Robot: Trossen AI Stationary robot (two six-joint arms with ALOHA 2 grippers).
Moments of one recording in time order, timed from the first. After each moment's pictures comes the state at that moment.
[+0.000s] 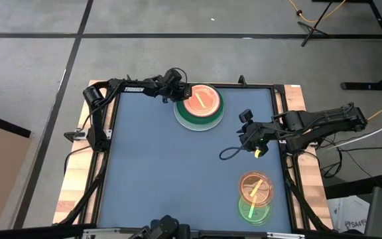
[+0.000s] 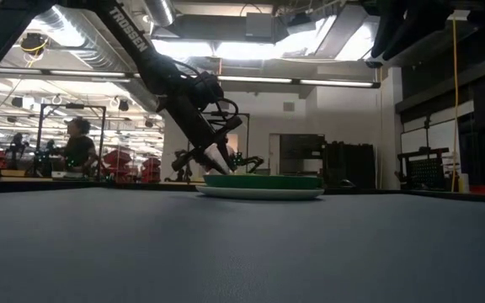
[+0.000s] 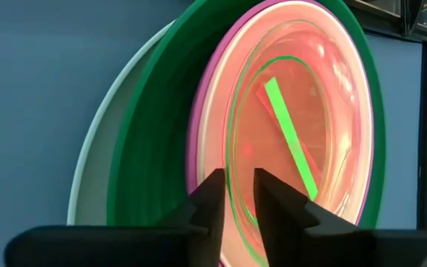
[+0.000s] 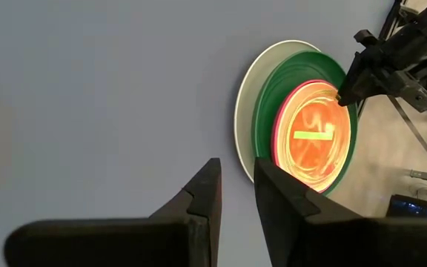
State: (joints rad) left arm 0.66 1.93 1.18 -0.10 0.18 -0.98; right arm 0.21 1.16 1.17 -1.04 0.32 -0.56
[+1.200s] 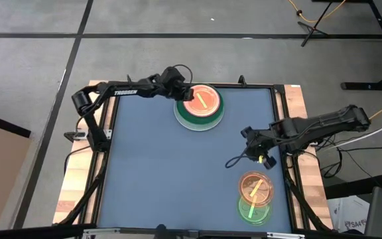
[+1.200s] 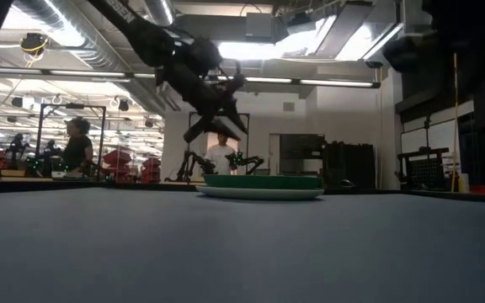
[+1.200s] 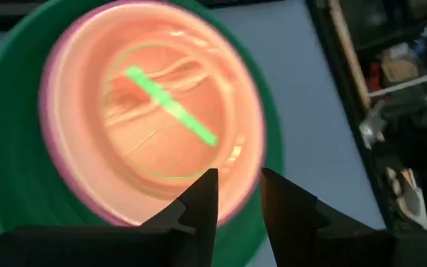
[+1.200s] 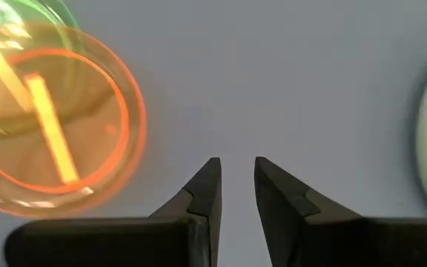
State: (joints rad) left arm 0.58 1.77 1.18 -0.11 0.25 -0.77; right arm 0.21 1.08 0.89 -0.96 -0.07 -0.43
